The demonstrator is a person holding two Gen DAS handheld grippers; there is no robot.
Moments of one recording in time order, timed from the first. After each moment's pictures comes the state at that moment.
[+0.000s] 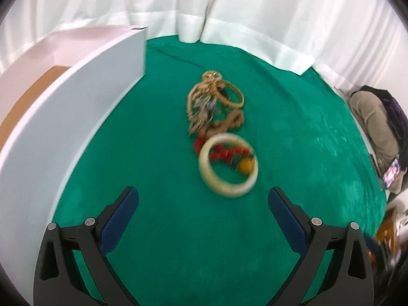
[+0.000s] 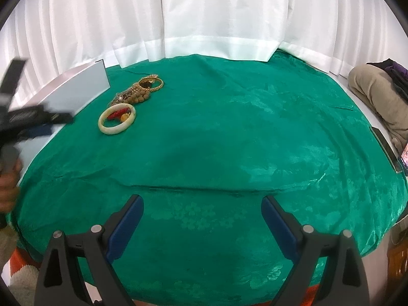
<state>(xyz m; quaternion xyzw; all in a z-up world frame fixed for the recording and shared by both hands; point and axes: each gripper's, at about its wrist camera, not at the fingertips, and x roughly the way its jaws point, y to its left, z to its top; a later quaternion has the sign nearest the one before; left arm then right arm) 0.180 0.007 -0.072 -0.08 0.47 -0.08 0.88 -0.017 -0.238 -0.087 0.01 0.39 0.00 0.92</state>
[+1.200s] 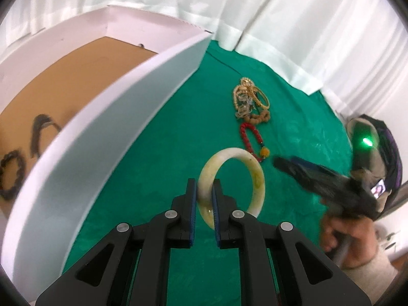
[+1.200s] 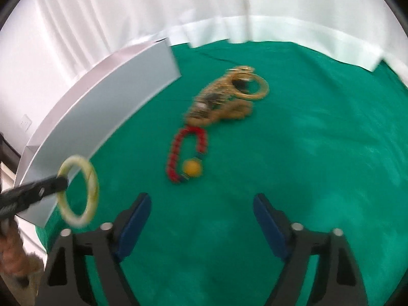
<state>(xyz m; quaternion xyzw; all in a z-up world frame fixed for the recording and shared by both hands) 0.089 0.113 -0.053 -0.17 0.46 -0.06 0.87 0.144 -0.132 -0.097 0.03 0.45 0.18 0.87</state>
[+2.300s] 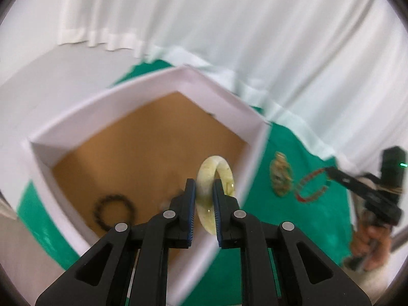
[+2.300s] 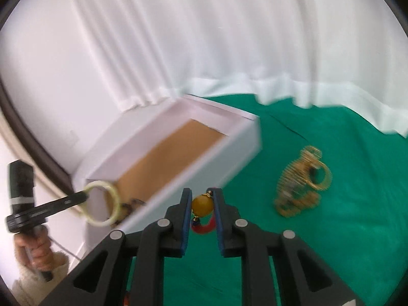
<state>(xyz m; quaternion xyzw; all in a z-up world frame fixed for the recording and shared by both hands) 0.066 0.282 0.048 -0.24 0.40 0.05 0.88 0.137 -0.030 0.073 0.03 0.38 0.34 0.86</state>
